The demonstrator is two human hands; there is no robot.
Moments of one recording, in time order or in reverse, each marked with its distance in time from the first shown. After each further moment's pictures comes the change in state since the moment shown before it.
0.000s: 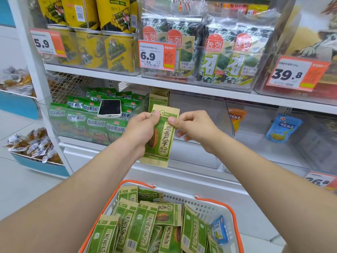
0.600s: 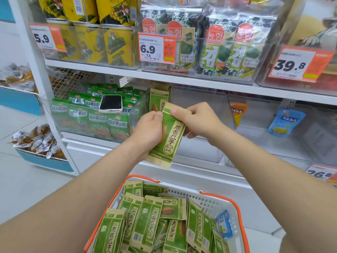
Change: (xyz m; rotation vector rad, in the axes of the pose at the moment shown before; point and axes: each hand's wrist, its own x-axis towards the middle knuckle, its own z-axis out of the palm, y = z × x) left_hand -0.016 -0.009 0.007 0.332 -0.045 0.135; right_hand -0.003 -0.004 -0.004 -0.288 0.094 -0.033
